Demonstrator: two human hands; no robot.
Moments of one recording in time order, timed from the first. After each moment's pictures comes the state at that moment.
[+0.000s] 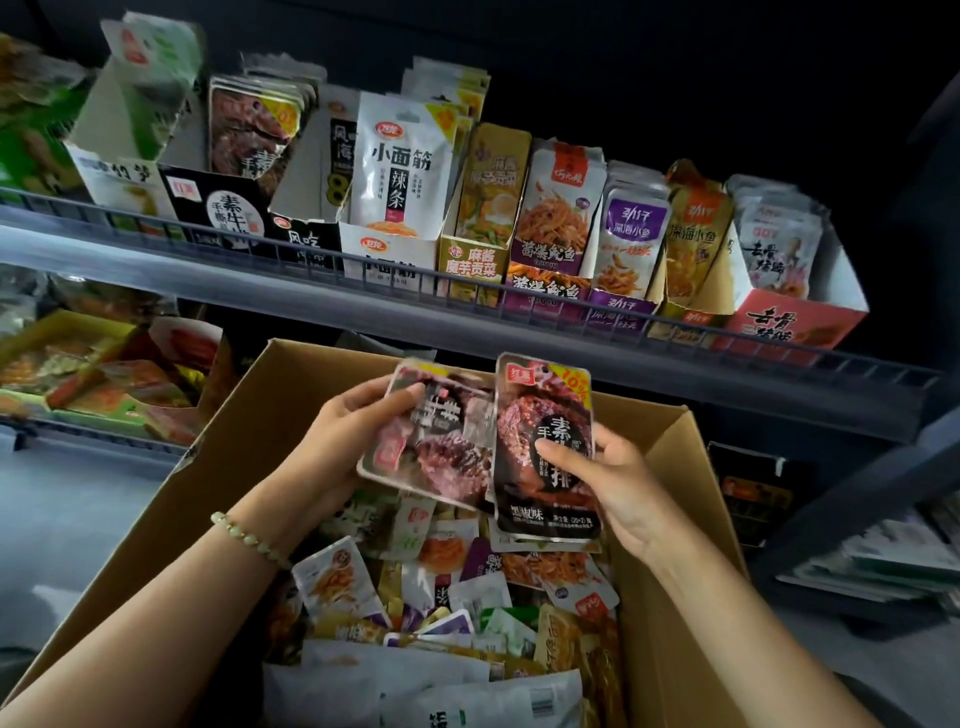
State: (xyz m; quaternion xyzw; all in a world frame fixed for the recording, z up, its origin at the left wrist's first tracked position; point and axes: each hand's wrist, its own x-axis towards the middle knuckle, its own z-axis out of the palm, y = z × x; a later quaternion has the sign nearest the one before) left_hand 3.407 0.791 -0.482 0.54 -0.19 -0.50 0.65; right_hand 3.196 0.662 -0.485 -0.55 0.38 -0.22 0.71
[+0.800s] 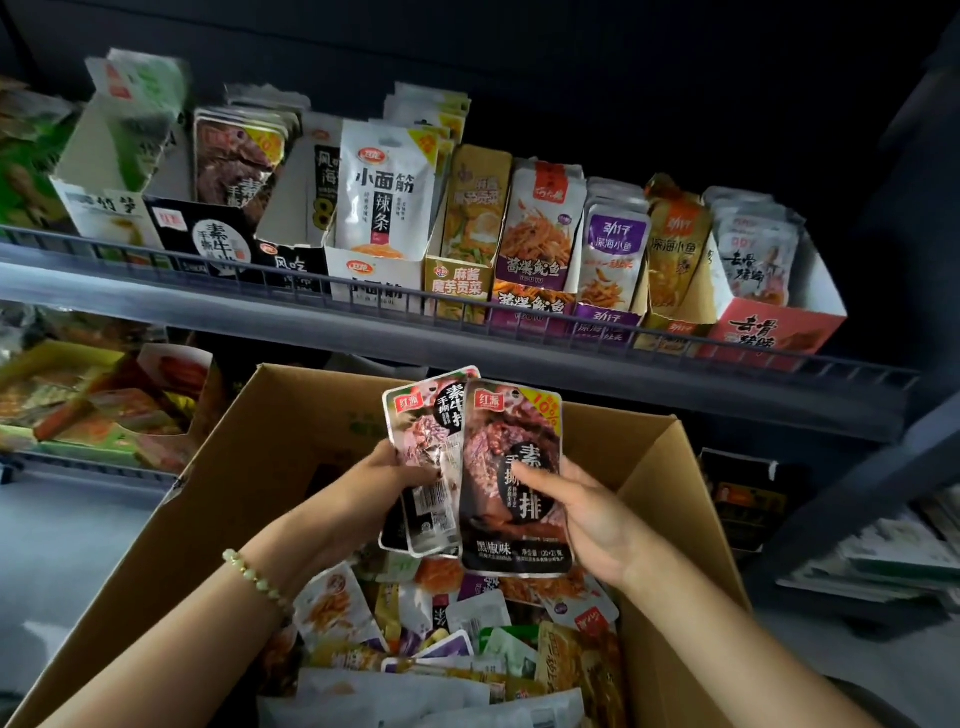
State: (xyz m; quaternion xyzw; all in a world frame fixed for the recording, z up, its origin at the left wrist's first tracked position) left_hand 3.384 0.782 -0.496 0.62 -0.19 -0.55 0.53; right_hand 3.206 0.672 -0.495 -0.47 0.33 -0.14 0.81
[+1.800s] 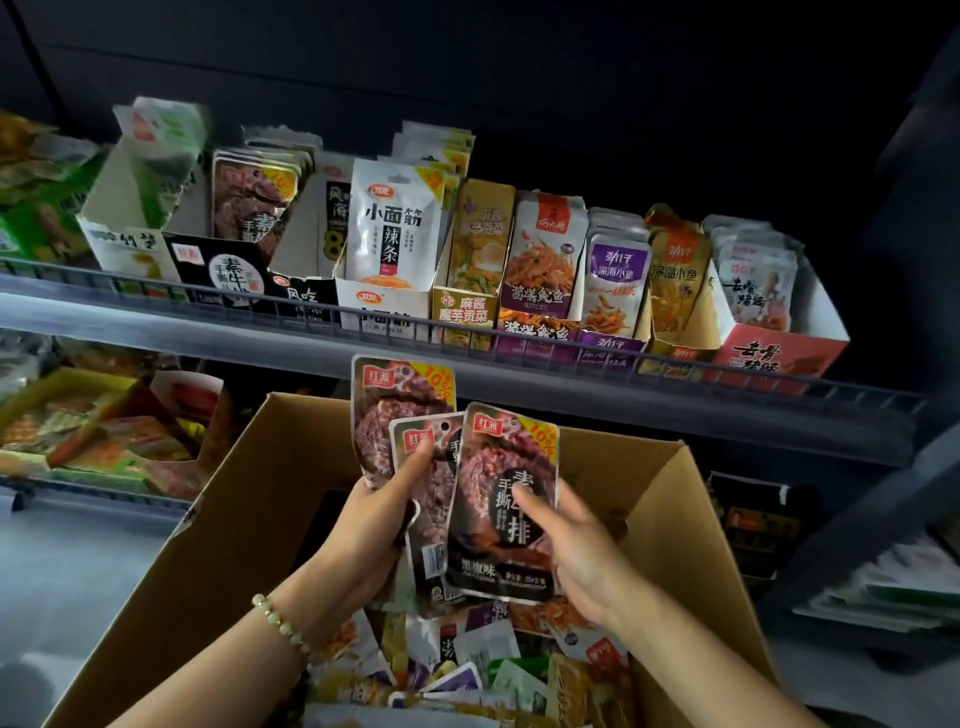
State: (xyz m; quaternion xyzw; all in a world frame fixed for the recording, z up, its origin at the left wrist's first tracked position) left_hand 3.365 0.788 -0.473 0.53 -0.13 -0.50 0.67; right_hand 3.219 0.689 -0.503 -0.52 0.39 -0.20 0.74
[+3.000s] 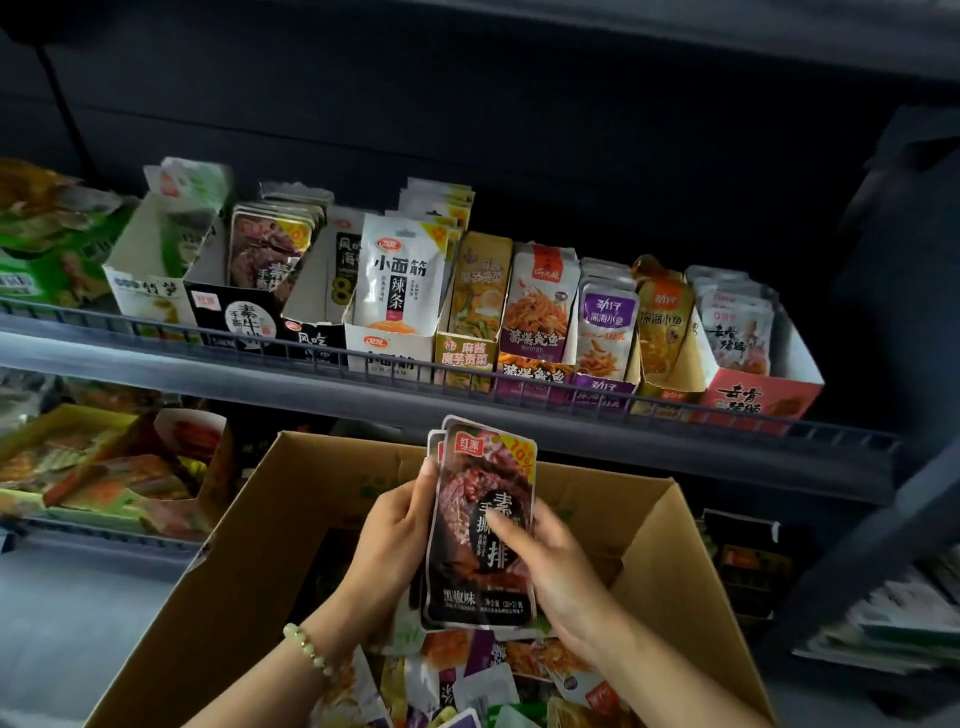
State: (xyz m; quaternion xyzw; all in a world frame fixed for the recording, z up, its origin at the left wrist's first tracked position) left_hand 3.367 0.783 -0.469 0.63 -0.34 -0.35 0.60; right_hand 3.236 0.697 -0.494 -0.54 0.35 -0.23 0.73
